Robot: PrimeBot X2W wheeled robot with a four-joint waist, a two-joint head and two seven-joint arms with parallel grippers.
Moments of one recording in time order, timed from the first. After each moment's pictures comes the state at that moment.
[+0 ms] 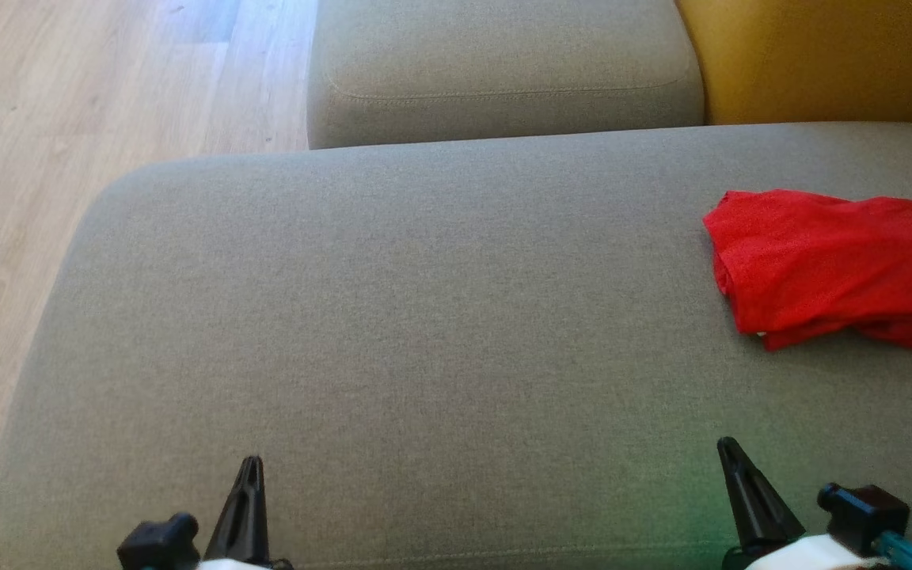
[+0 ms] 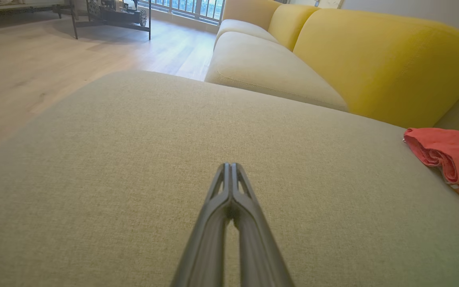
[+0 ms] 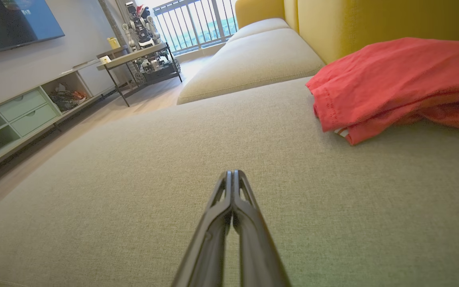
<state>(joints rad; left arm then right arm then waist) 0.23 0.06 -0.21 0.12 -0.30 0.08 -0.22 0.17 -0.04 -0.02 0.22 0.26 0.13 -0.22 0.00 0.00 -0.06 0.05</state>
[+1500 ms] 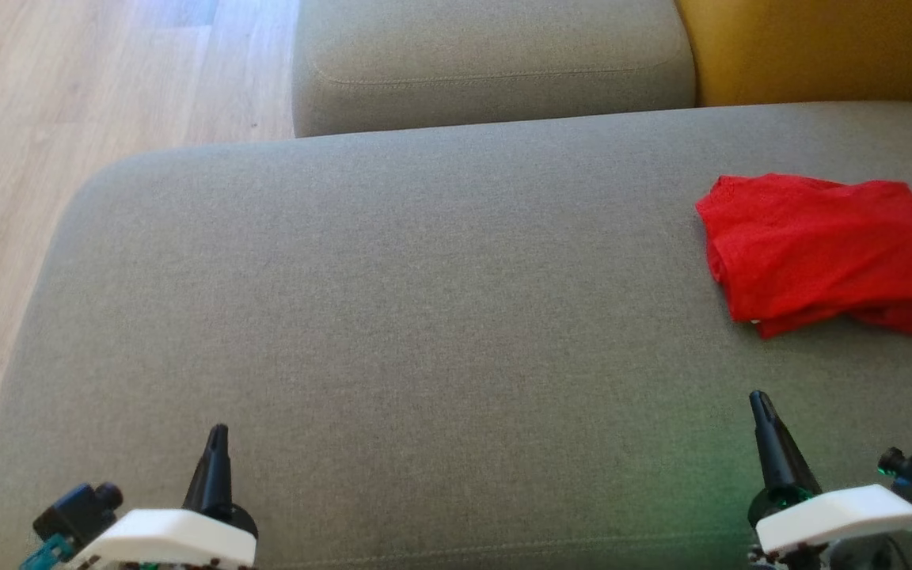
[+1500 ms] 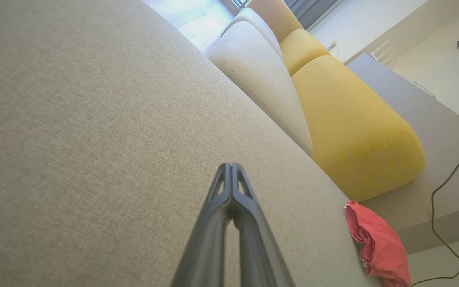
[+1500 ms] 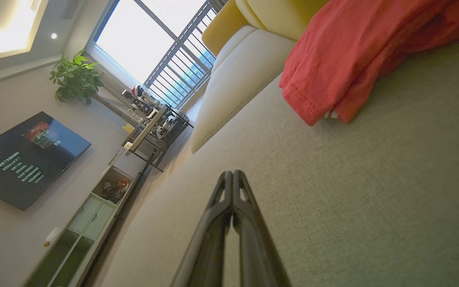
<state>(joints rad) 0.13 0.07 -0.12 0.18 -0.86 -0.01 -0.11 0.08 -0.04 -0.05 0.24 0.82 0.13 -0.09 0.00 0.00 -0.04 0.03</state>
